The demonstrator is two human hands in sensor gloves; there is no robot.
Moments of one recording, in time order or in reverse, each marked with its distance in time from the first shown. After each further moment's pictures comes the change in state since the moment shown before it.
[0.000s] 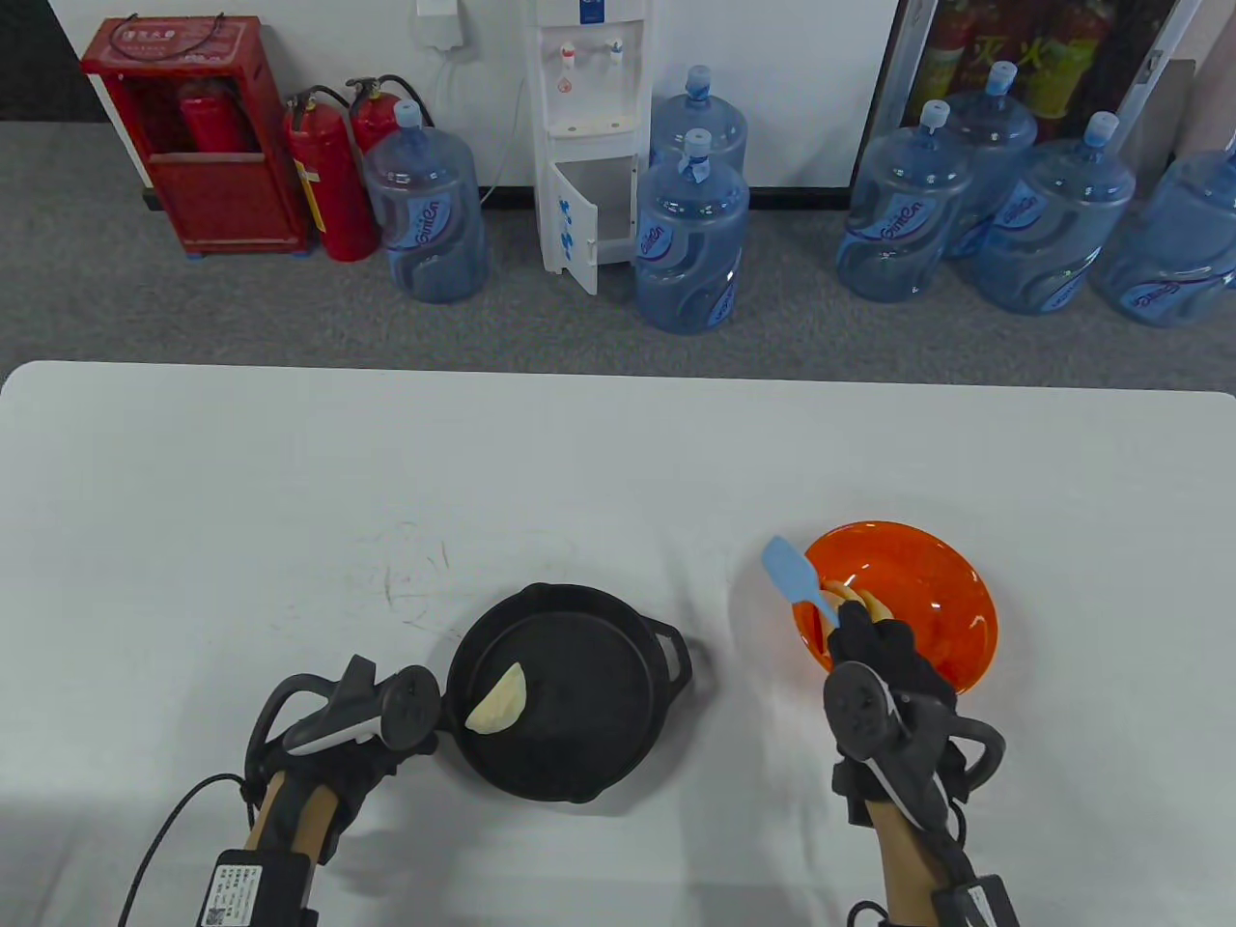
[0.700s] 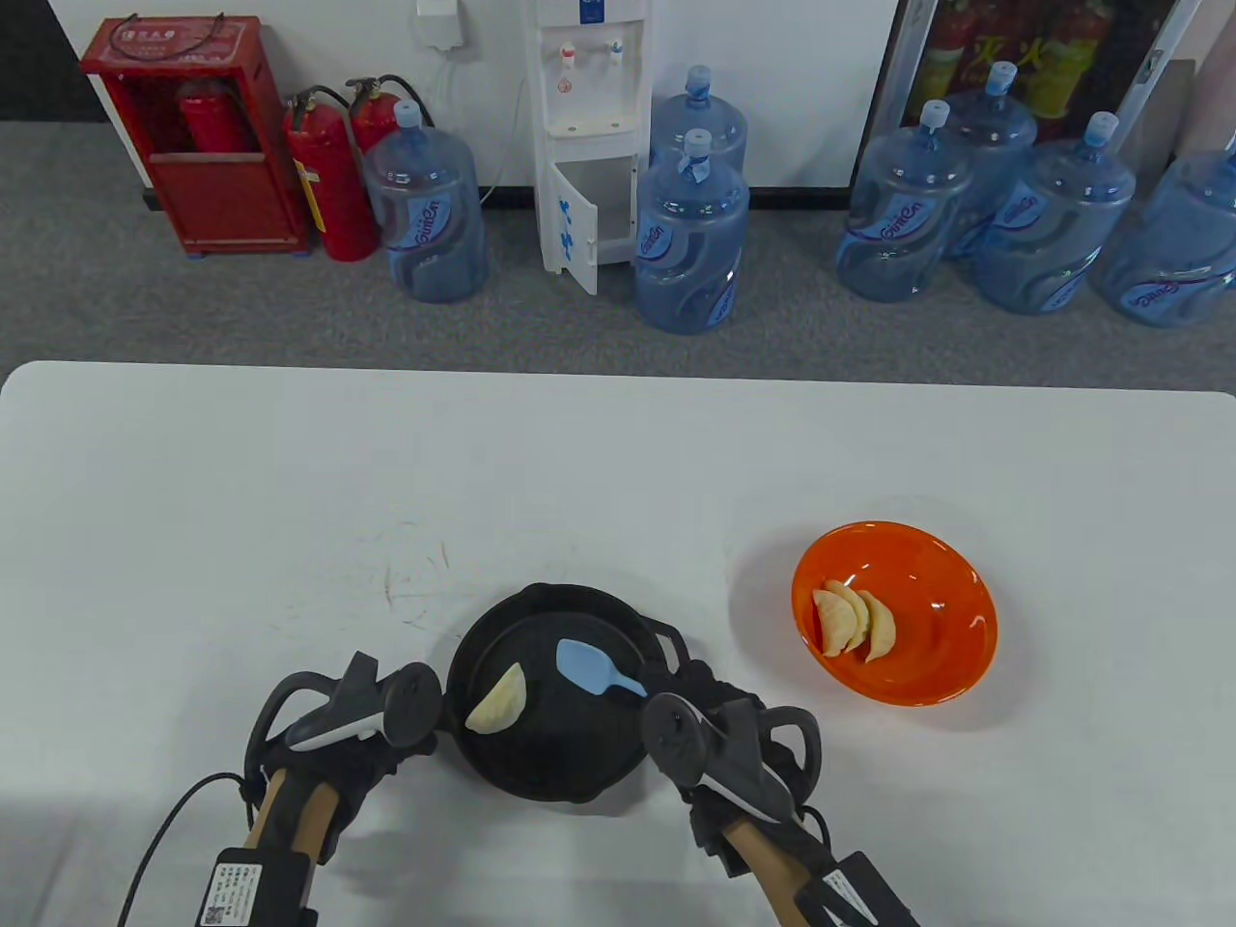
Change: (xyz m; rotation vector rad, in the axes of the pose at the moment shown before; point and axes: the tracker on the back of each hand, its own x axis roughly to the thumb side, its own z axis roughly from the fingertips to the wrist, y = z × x) left_hand 0.000 0.001 -0.001 -0.031 0.006 -0.002; right_hand 0.120 0.031 0.038 0.319 -0.377 -0.092
